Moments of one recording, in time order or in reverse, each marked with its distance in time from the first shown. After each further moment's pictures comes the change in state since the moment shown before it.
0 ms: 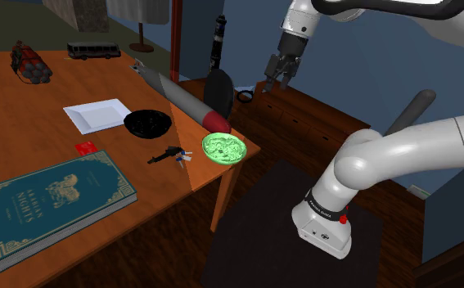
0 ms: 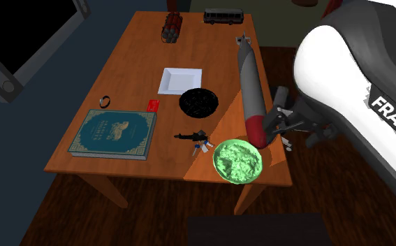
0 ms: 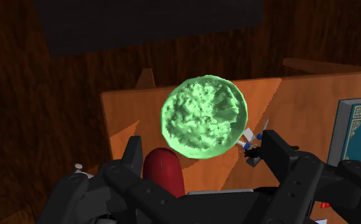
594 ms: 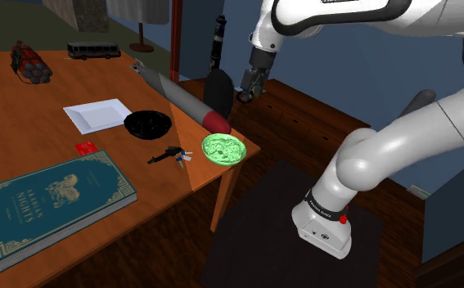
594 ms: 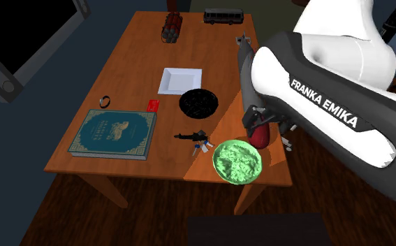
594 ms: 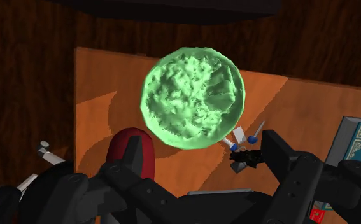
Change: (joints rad) arm 0.072 0.233 -0.001 0.011 -0.004 0.211 -0.154
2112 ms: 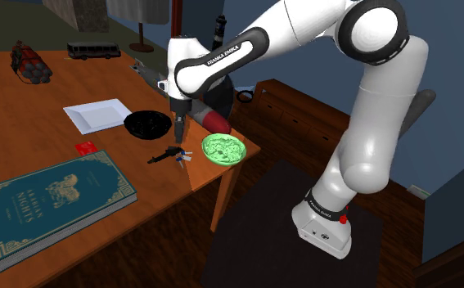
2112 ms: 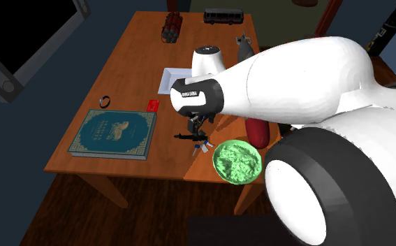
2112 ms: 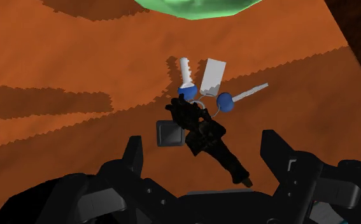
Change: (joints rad) arm 0.181 0.791 0.116 0.358 -0.045 0.412 -0.391
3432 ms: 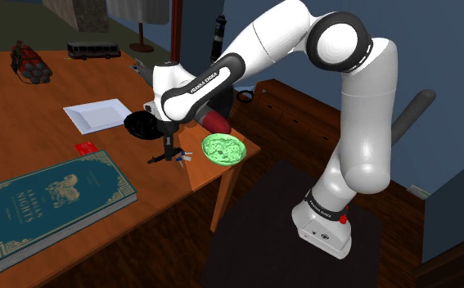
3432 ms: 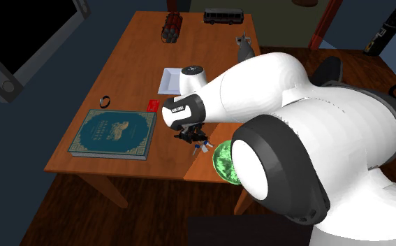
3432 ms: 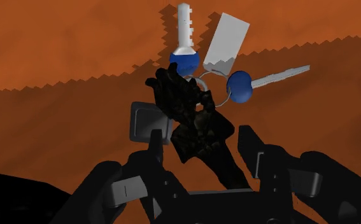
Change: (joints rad) arm 0.038 0.196 0.021 0.077 -0.045 0.116 -0.037
